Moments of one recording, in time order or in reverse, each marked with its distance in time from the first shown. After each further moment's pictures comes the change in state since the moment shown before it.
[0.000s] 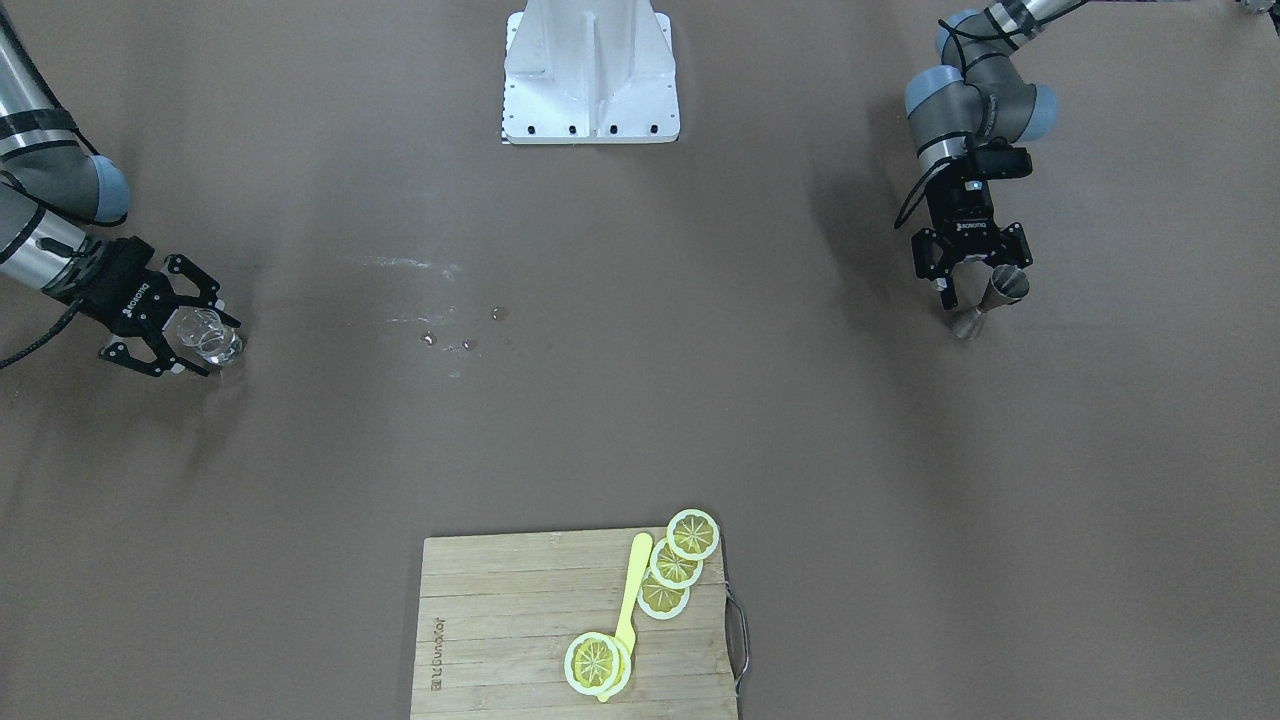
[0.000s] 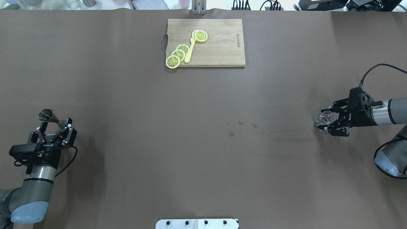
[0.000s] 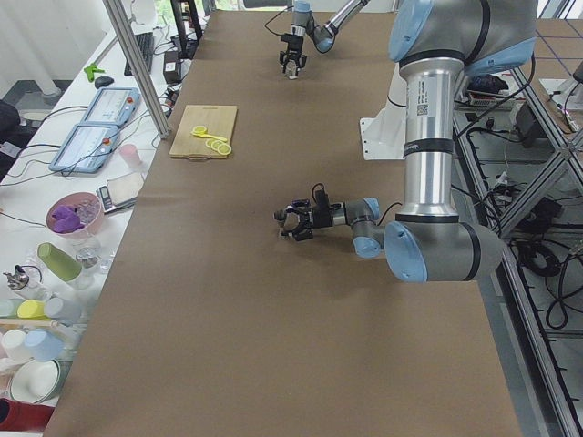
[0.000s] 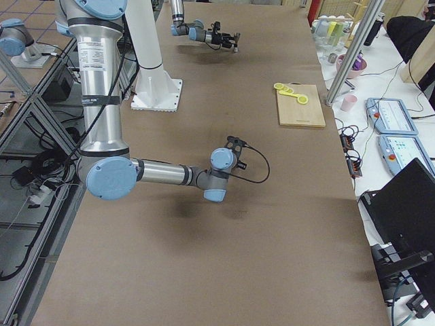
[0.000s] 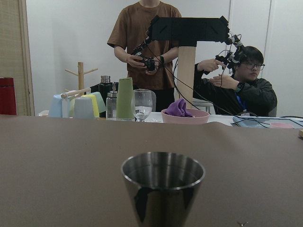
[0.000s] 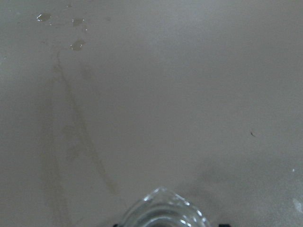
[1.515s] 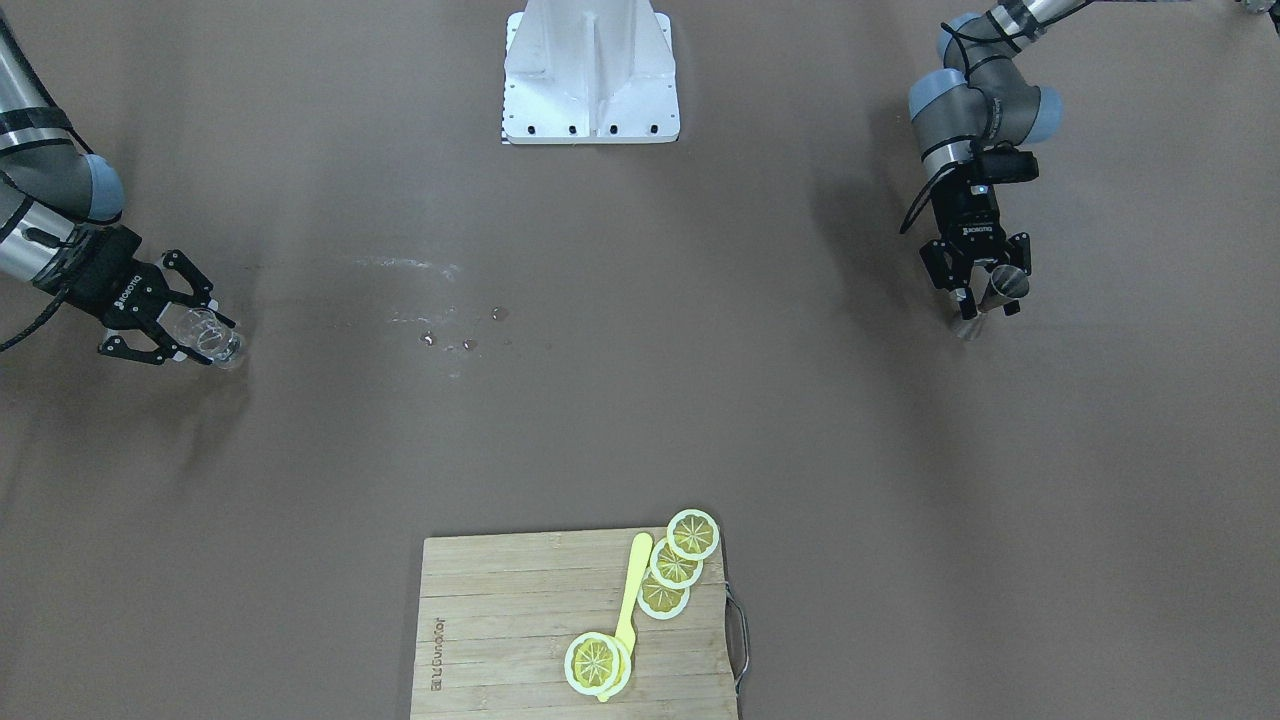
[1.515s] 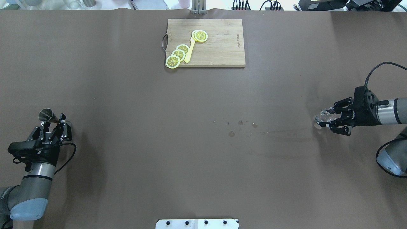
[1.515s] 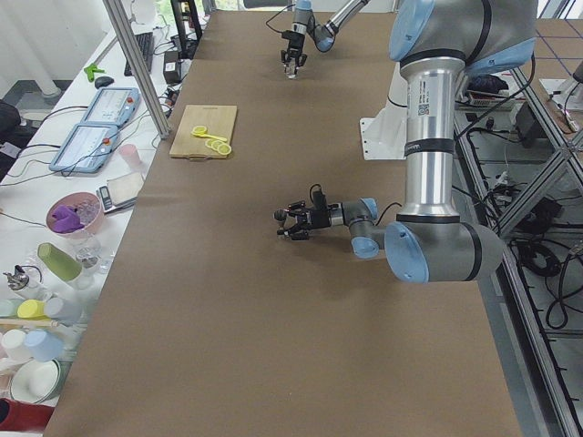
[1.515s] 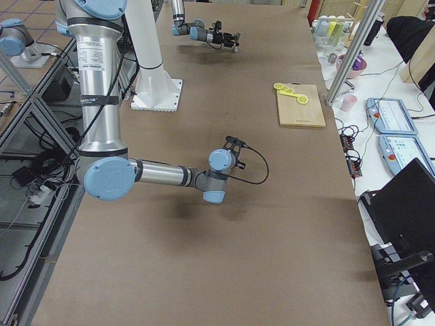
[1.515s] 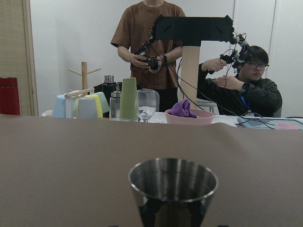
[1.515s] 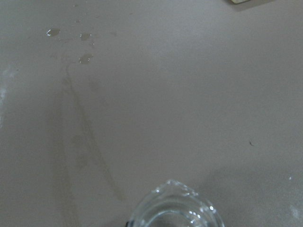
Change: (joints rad) left arm -0.020 0.001 0.001 0.005 -0.015 0.002; right arm 0.028 -0.003 0.014 0.043 0.033 0.026
